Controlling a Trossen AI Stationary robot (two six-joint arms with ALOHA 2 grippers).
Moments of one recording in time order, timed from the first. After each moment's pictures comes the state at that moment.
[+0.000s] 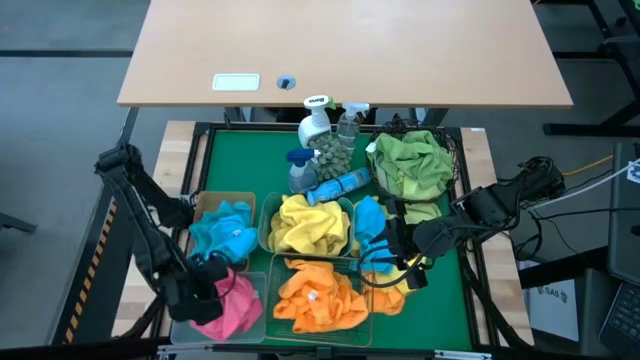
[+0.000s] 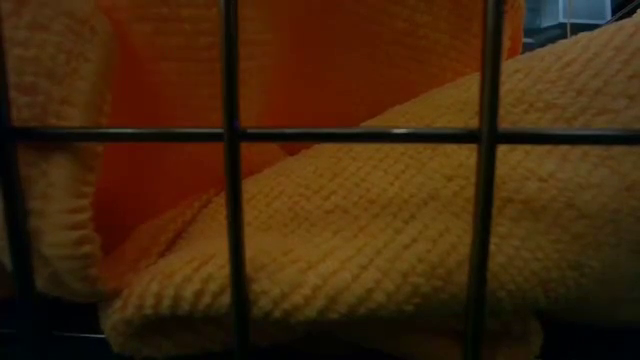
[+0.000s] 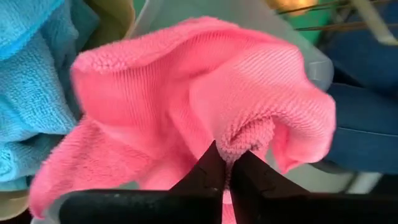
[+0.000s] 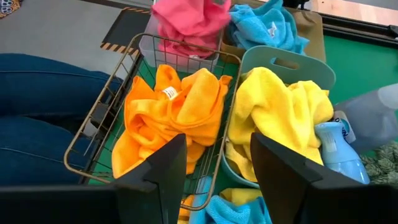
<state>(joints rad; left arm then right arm) -0.98 1.34 1.09 -0.94 -0.14 -1.59 0.52 1.44 1.68 -0.97 0.22 0.16</state>
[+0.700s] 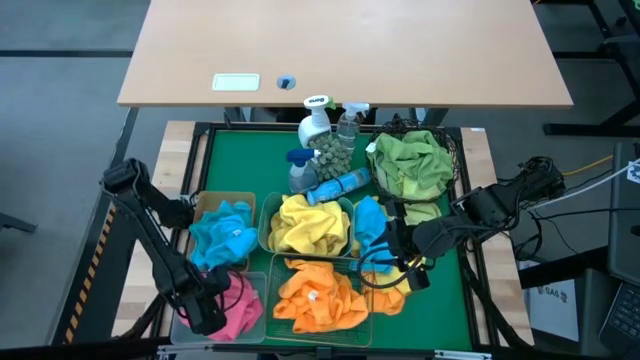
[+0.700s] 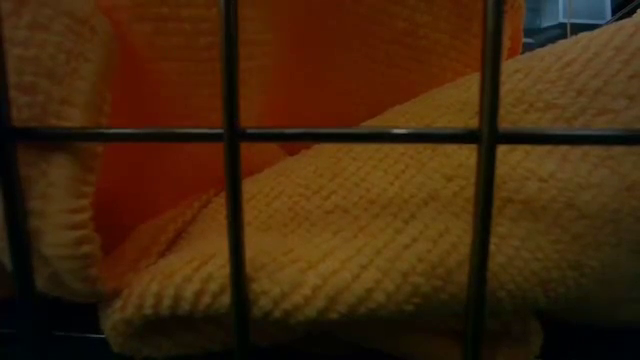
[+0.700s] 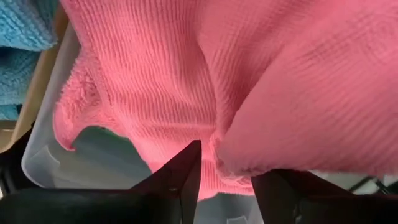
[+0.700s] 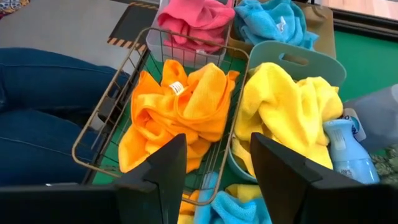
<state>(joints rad) -0.97 1.53 1.09 -0.96 0.16 -1.65 0.52 1.44 1.67 -0.98 0.19 0.16</state>
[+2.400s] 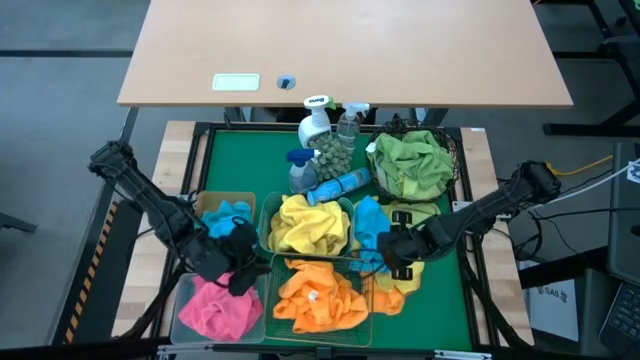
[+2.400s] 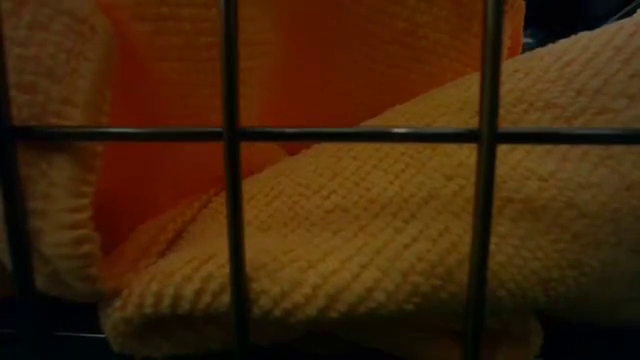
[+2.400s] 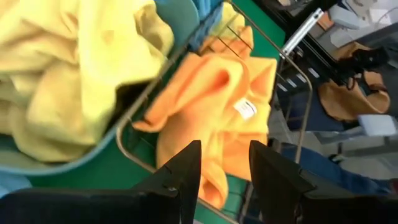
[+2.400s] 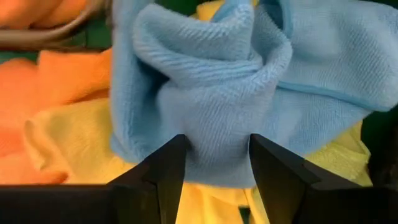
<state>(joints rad) -0.68 1.25 1.09 -0.61 -0.43 -1.16 0.47 1.46 1.06 -0.92 0.22 0.47</state>
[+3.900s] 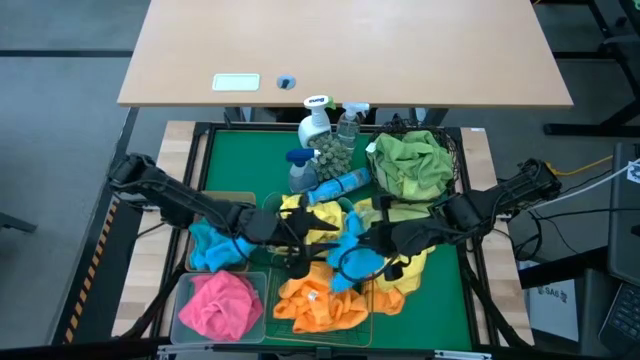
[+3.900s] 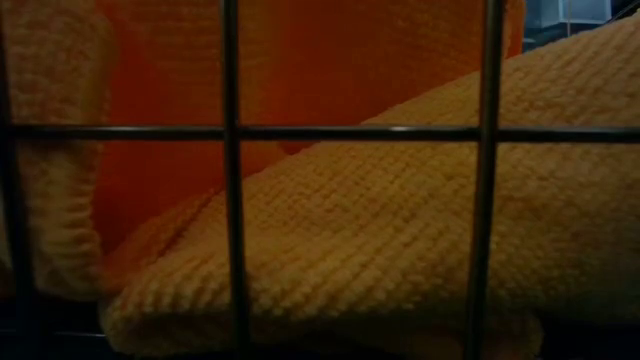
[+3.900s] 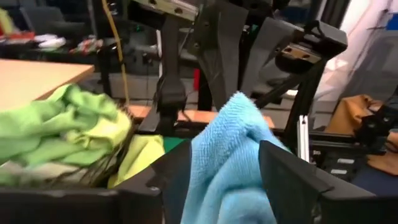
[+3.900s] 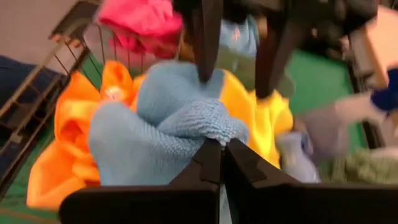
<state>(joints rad) -0.34 1.53 1.09 0.30 -0.37 -0.15 0.46 1.46 1.52 -0.79 0.34 0.01</state>
